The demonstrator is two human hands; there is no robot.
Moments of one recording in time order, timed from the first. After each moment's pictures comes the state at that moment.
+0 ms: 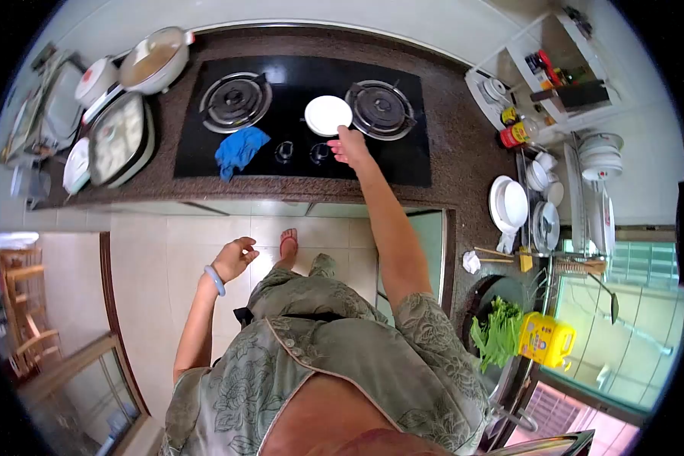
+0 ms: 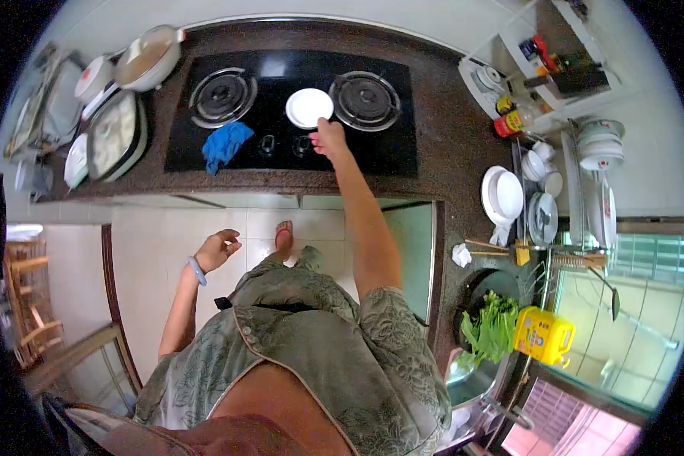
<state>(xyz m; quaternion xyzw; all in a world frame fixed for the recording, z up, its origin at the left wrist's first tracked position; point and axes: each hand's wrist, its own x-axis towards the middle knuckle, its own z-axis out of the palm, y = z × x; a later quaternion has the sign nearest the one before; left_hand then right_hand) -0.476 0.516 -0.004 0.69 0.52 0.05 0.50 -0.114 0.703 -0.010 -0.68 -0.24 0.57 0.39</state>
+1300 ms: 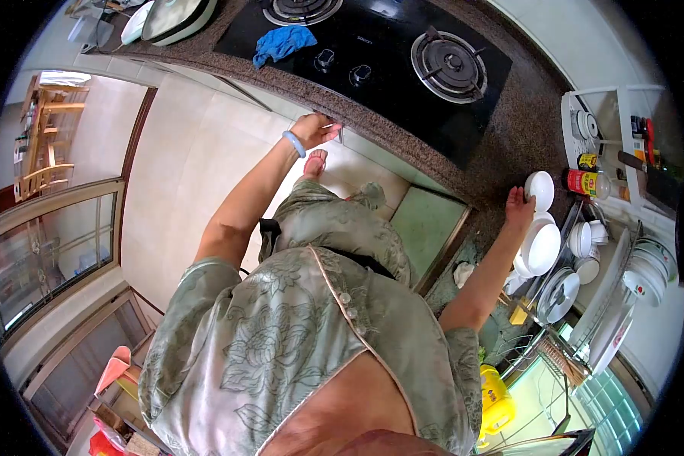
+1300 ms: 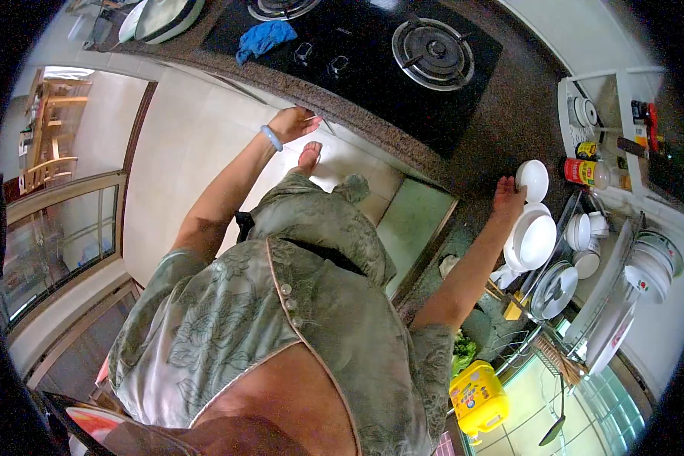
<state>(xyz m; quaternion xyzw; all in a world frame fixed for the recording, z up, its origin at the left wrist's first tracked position) -0.286 0.570 -0.101 0.07 0.54 0.40 0.74 0.294 0.556 -0.063 -0.56 0.05 0.44 0.70</state>
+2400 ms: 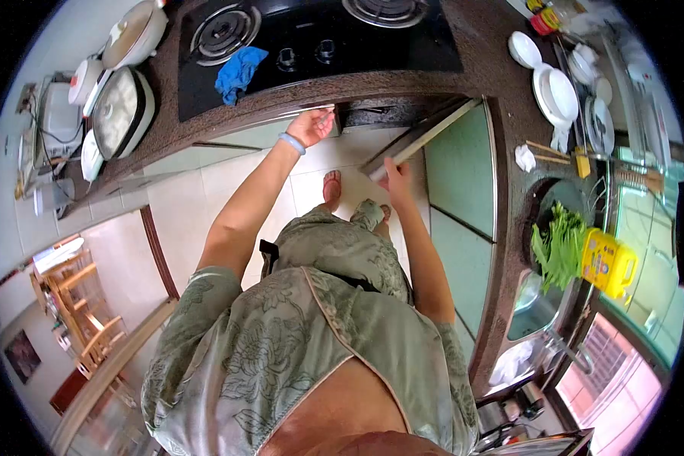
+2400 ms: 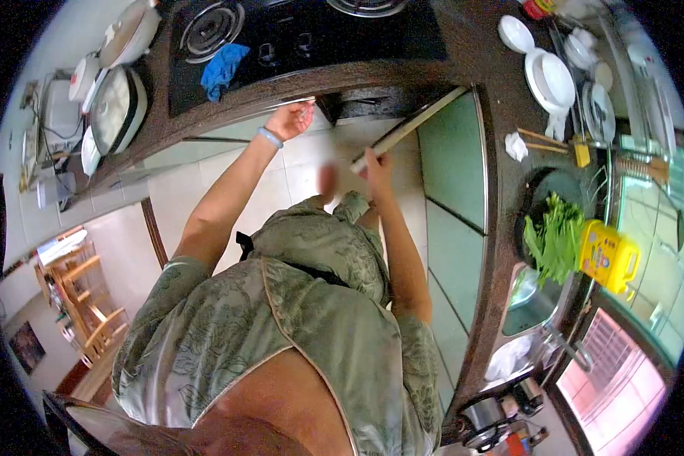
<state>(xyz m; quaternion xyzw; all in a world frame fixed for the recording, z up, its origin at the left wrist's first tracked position) -0.332 0.595 -0.131 0.07 0.44 0.20 0.87 -0.162 0.362 -0.108 -0.64 -0.05 0.50 0.58</state>
